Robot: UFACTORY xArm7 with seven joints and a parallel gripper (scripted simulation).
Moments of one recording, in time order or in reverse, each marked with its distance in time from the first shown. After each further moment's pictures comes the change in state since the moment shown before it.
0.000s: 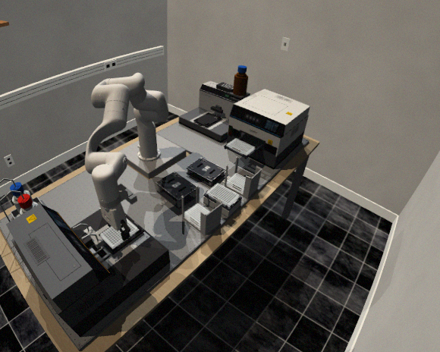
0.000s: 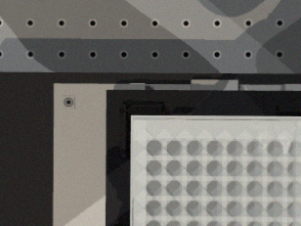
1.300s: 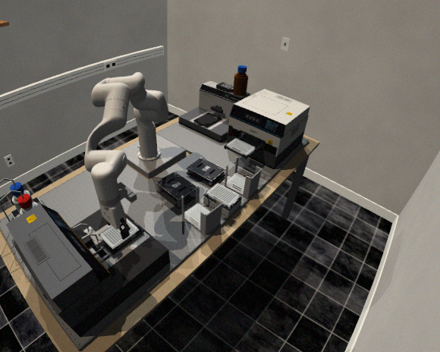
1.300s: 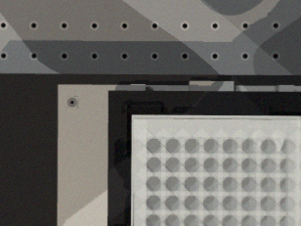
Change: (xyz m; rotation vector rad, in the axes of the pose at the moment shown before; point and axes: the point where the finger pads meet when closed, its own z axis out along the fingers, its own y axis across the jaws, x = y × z) arm 0.000 0.000 -0.008 0.000 0.000 0.000
